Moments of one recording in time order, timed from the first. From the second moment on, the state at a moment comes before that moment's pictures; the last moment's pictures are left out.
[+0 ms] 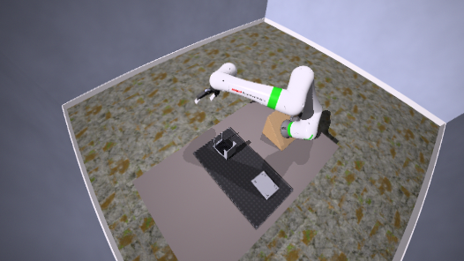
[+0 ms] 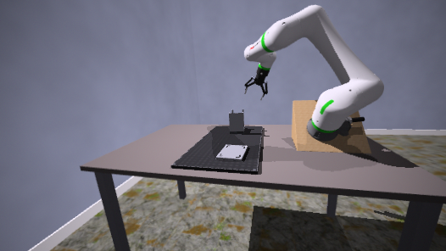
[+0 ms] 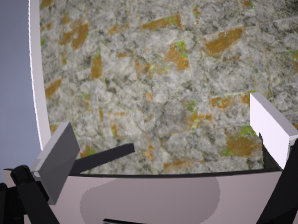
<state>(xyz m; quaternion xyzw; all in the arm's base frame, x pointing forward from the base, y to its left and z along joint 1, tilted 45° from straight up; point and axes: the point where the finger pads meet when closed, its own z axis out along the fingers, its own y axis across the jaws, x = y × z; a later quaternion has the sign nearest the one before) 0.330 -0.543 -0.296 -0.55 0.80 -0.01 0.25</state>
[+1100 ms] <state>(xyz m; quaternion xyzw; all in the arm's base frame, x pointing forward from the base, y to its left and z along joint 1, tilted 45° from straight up) 0.402 -0.453 -0.214 -0.59 0.75 0.09 0.29</state>
